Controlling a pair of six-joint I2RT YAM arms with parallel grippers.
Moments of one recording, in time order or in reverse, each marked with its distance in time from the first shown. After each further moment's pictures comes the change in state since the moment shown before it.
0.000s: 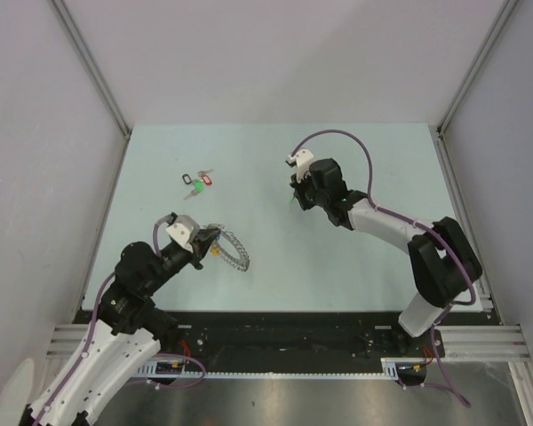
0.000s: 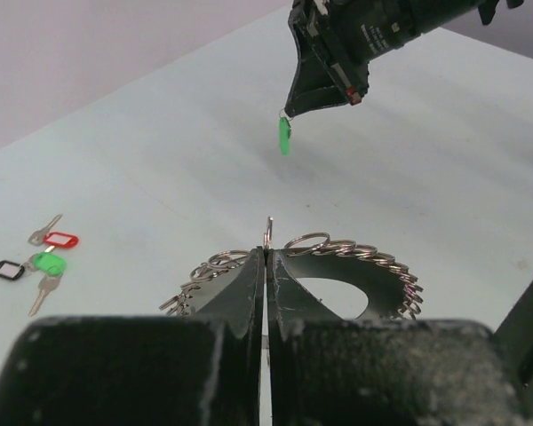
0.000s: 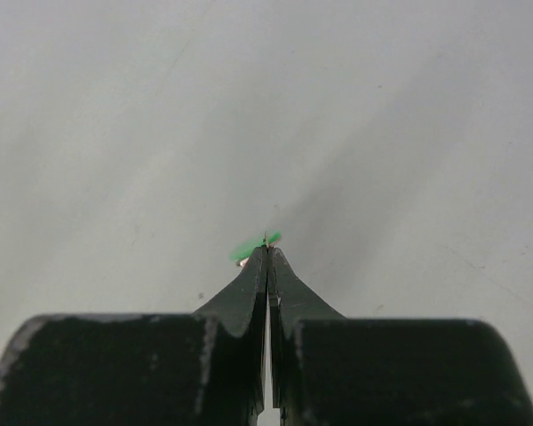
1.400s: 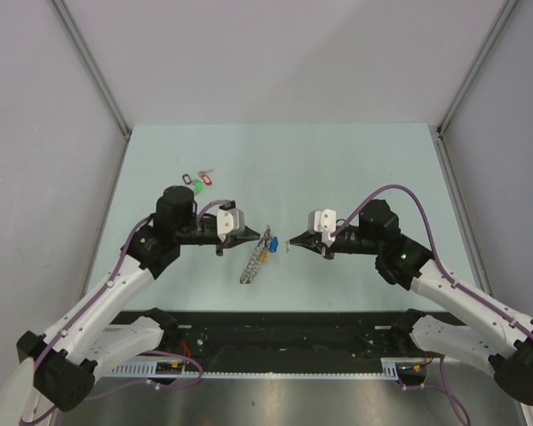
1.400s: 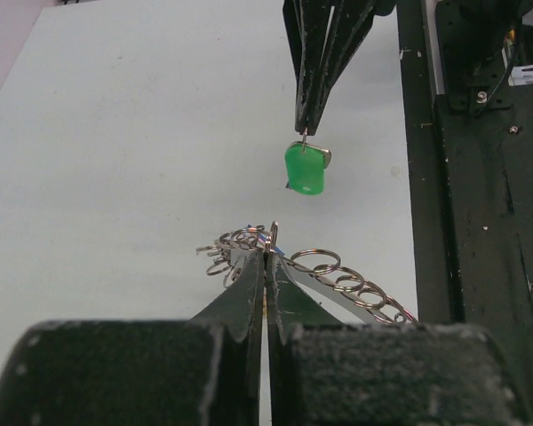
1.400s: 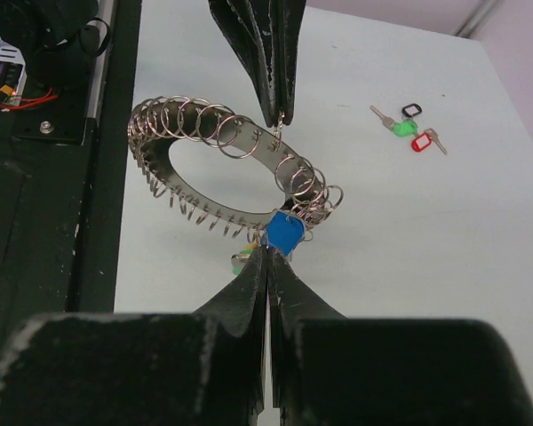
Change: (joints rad) left arm -0.010 0.582 0.338 -0.105 0.651 0.442; right arm 0.124 -0.750 -0.371 -0.073 -0.644 -0.384
